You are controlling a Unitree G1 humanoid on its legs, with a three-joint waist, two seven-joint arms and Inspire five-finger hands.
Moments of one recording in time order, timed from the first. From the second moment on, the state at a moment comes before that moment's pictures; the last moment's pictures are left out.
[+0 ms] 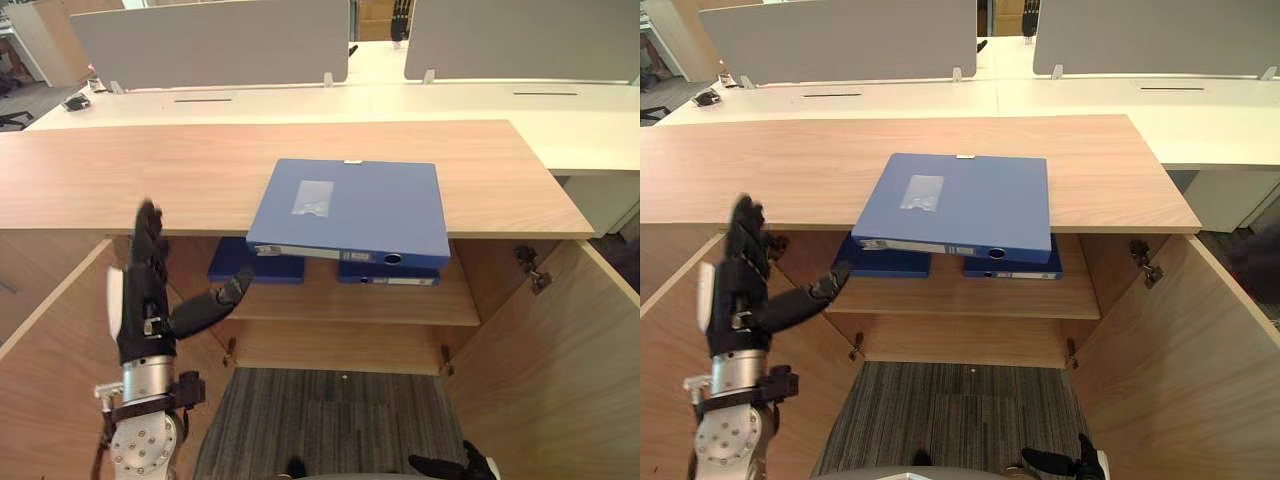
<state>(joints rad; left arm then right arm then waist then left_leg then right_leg) 0.39 0.33 0.10 -0.55 0.18 -0.31 0.21 0.21 -0.11 -0.22 1.01 -0.10 -0.08 -0.15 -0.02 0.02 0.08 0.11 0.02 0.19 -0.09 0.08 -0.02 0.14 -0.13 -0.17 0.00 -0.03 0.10</state>
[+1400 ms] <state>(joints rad) 0.25 0.33 -0.17 -0.61 0.38 -0.28 0.08 0.34 -0.02 -0.11 0.22 0.10 -0.12 -0.11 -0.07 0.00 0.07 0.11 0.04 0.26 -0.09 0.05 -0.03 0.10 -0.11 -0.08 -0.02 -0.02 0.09</state>
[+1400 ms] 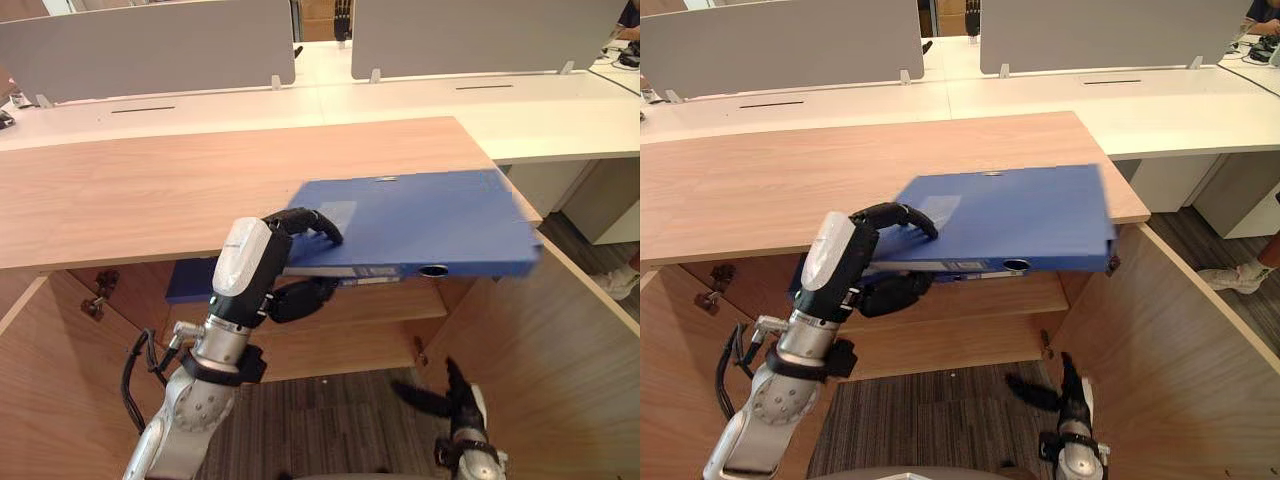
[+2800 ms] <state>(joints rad) 0.47 0.54 -0.14 -0.51 -0.97 -0.12 -0.30 -0.16 -0.73 0.20 -0.16 0.78 -0.24 0.20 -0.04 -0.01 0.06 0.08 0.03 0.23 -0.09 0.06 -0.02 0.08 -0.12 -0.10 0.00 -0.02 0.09</state>
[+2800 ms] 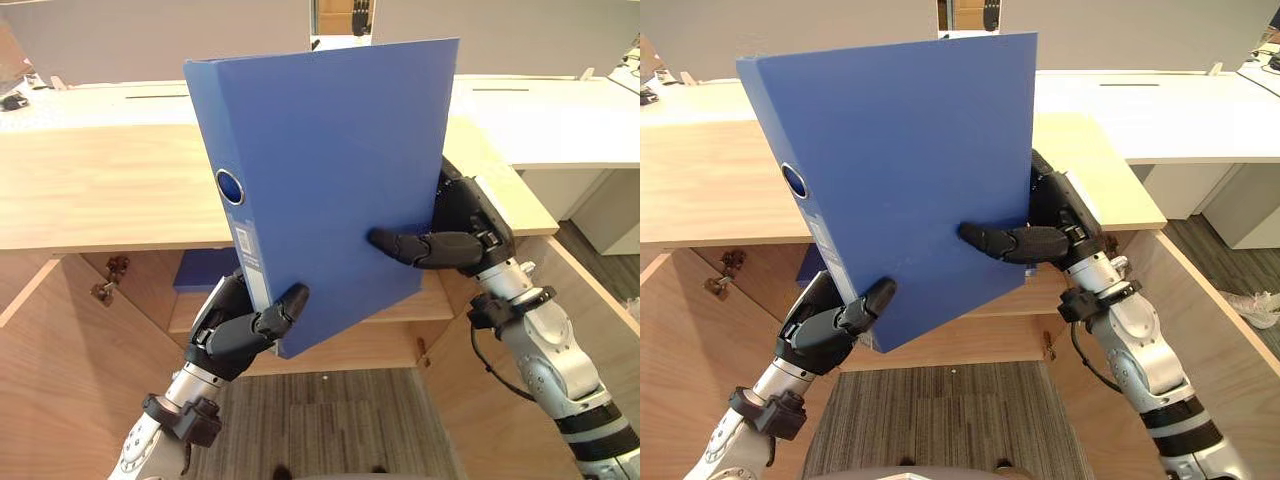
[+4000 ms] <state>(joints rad) 0.37 0.09 0.43 0.50 -0.38 -0.17 0.00 -0.11 -0.32 0.14 -0.32 0.55 -0.24 0.19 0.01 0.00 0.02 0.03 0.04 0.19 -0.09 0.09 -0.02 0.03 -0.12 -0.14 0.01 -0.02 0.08</state>
